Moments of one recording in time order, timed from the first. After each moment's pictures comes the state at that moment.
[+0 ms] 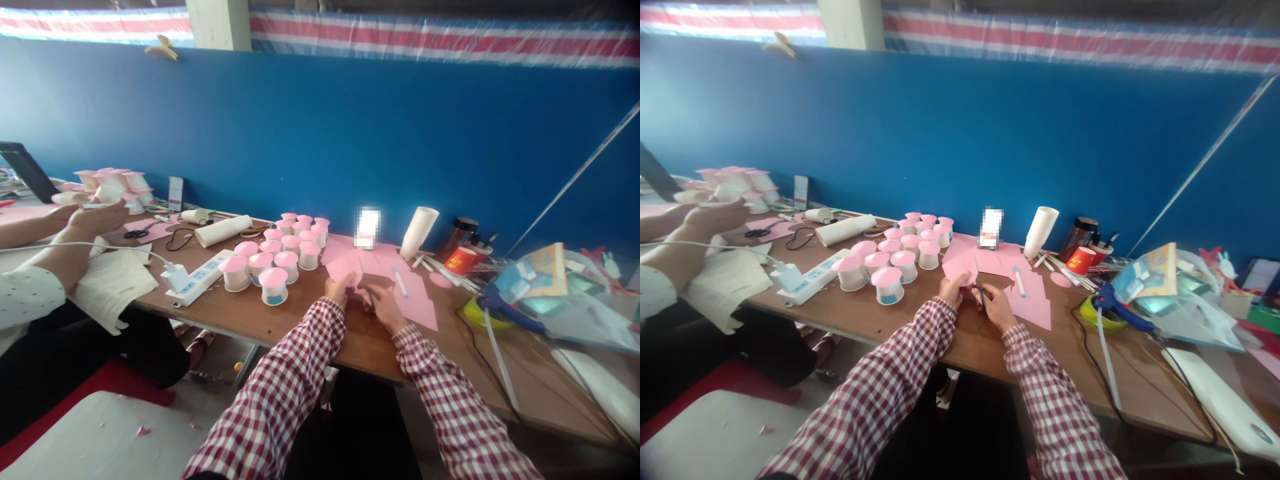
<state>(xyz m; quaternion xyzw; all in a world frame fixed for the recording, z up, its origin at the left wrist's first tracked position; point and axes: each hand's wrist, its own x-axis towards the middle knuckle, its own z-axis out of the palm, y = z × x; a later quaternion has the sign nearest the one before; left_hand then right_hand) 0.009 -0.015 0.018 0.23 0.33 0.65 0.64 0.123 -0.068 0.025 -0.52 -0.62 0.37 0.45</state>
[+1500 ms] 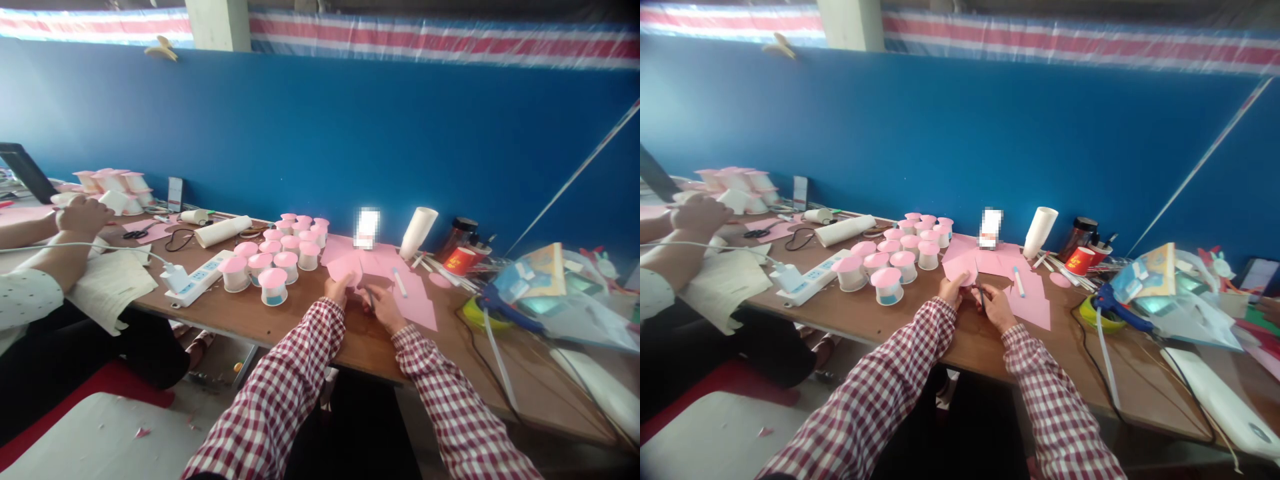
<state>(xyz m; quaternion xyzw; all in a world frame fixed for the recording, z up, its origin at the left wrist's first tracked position) 0.008 -0.015 0.018 0.25 0.34 0.64 0.64 0.122 -0.070 0.028 -0.52 -0.62 0.37 0.45</state>
